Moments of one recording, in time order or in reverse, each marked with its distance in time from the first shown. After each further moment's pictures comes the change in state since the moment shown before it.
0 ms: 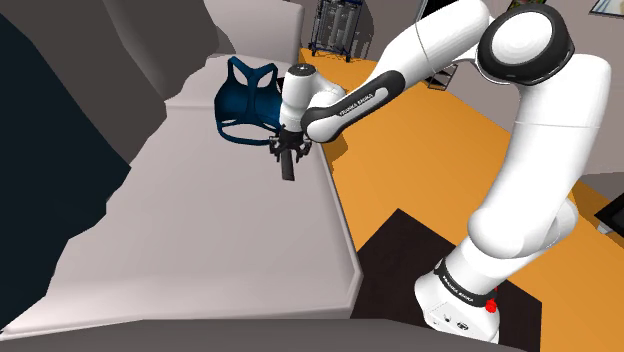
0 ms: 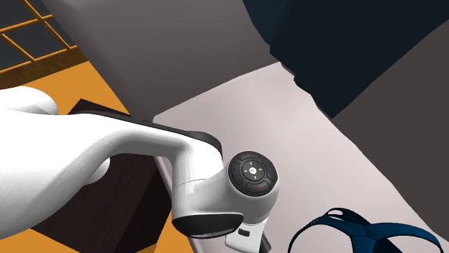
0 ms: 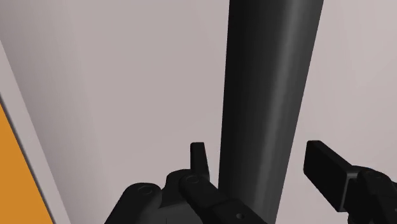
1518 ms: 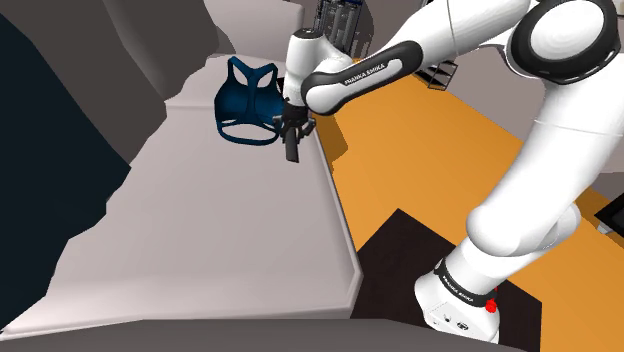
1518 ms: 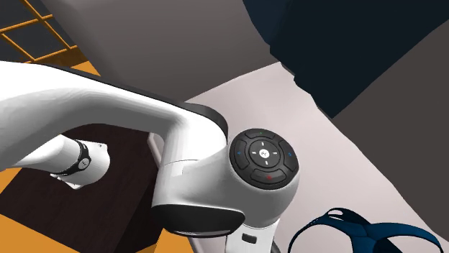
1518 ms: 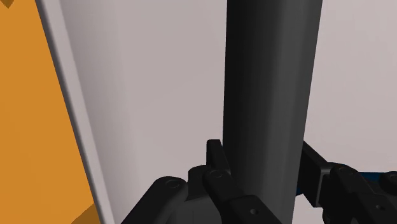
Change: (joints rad) arm -0.053 -0.142 0.072 0.030 0.157 -0.134 -0.128
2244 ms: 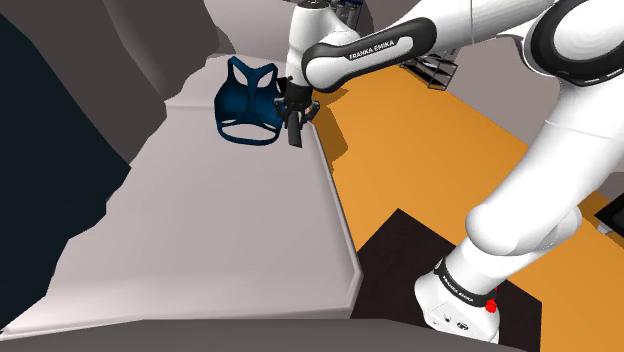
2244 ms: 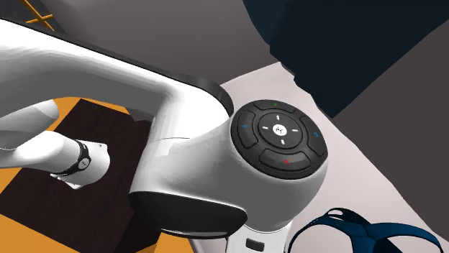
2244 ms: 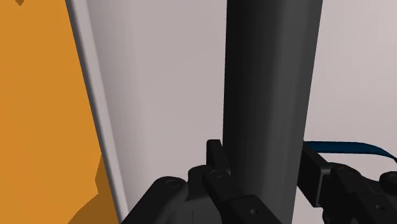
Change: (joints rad) arm -0.020 -0.079 0.026 0.054 0.089 -0.107 -0.076
